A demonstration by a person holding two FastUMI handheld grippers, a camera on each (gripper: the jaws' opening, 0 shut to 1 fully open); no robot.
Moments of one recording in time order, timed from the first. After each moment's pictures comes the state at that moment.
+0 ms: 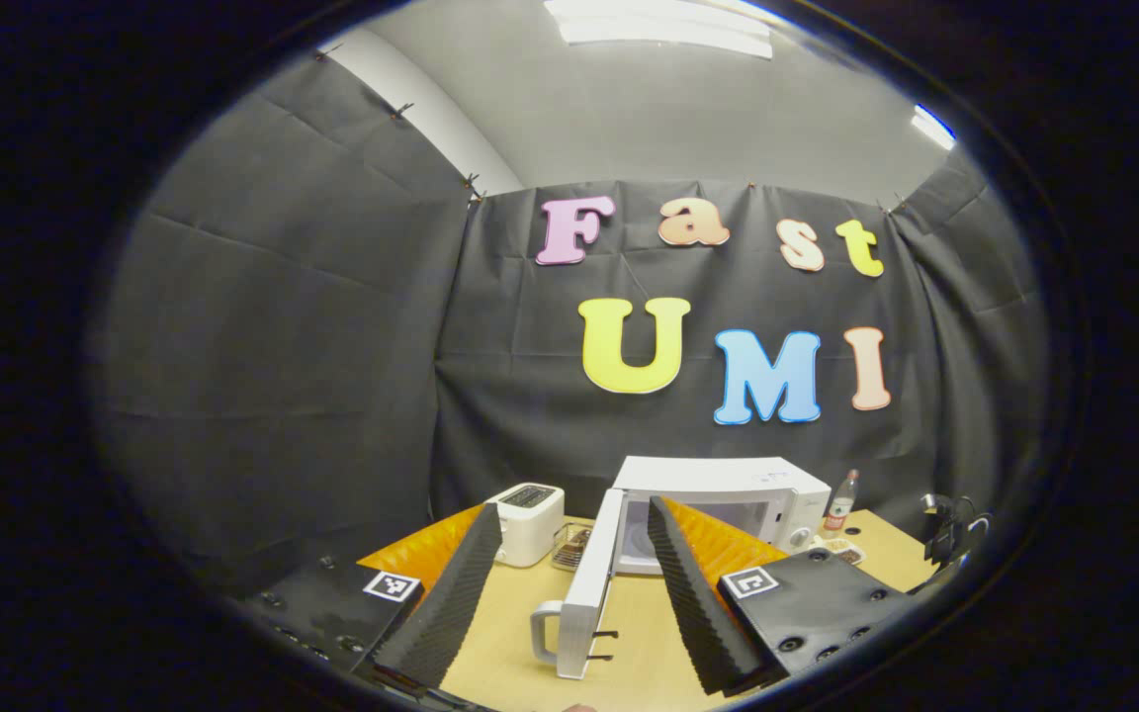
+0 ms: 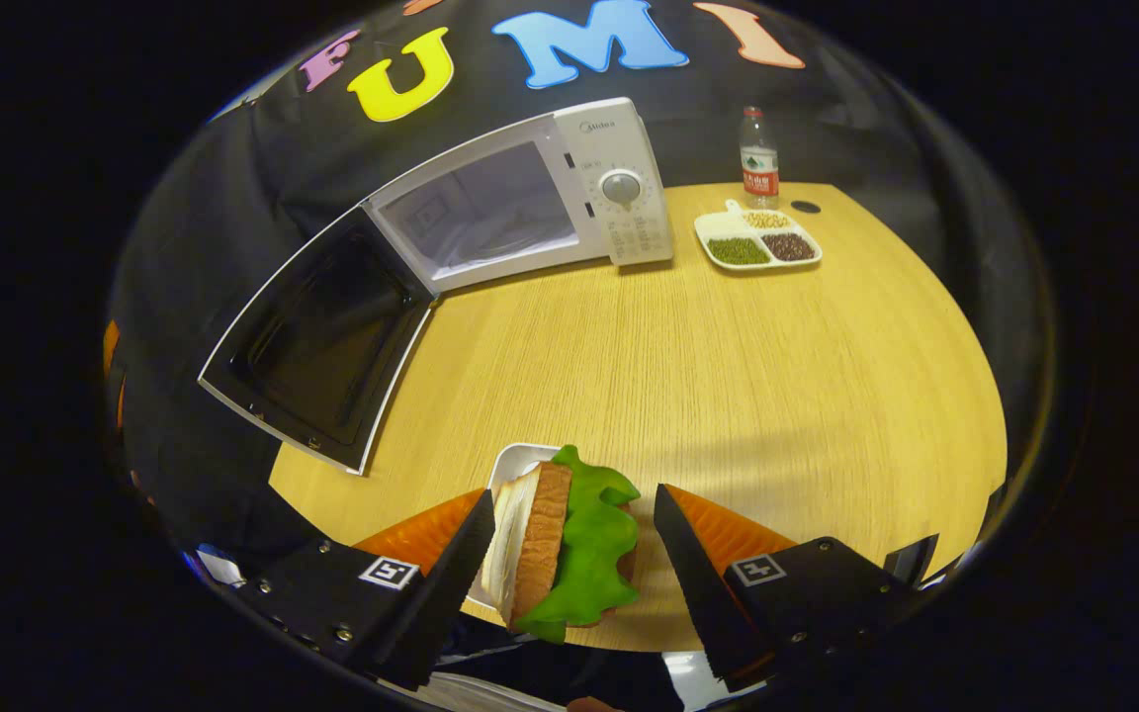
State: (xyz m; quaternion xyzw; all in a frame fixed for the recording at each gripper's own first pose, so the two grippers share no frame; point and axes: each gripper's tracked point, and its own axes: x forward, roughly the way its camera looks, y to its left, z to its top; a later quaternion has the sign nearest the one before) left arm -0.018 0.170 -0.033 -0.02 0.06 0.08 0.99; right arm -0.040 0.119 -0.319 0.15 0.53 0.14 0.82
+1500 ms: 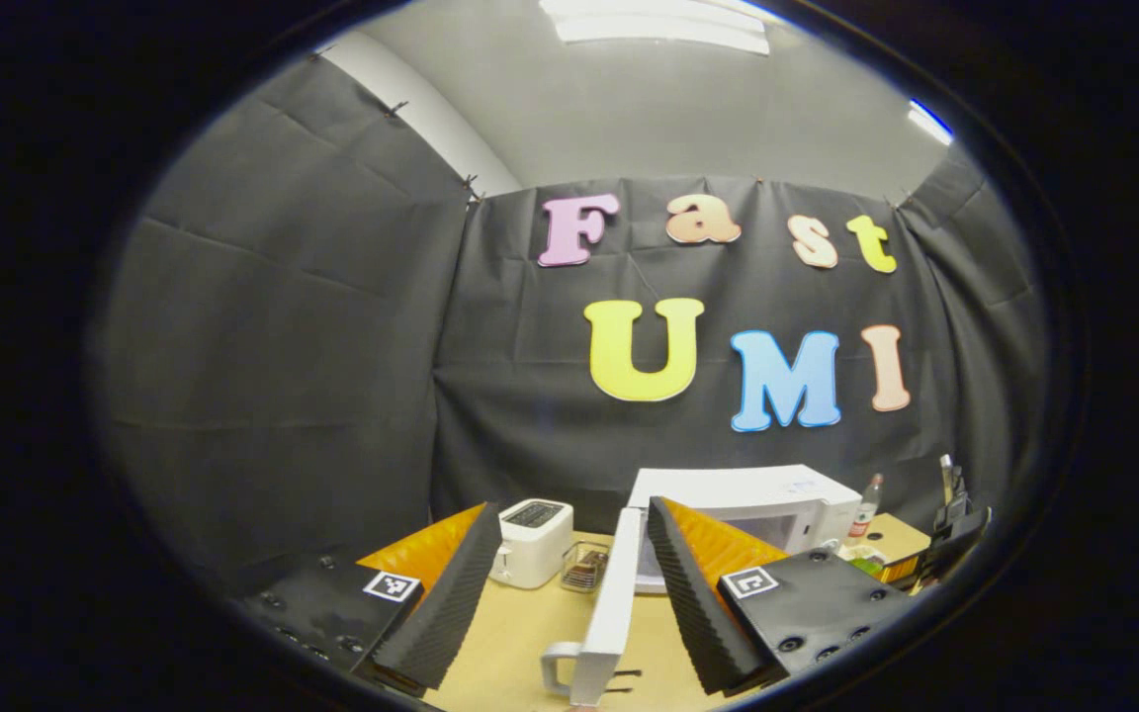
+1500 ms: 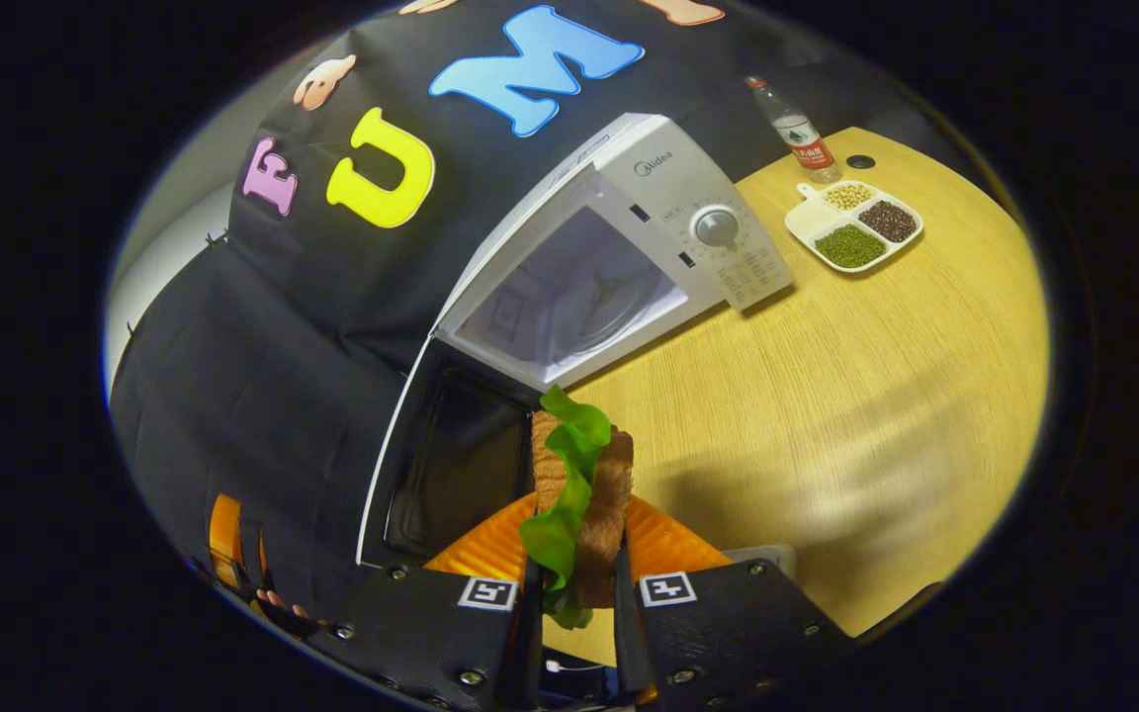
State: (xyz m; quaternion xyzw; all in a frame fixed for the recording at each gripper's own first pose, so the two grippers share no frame) left arm 0.056 0.210 -0.042 -0.02 0.05 0.09 0.99; right arm 0.091 0.221 -0.244 0.37 0.43 0.16 0.81
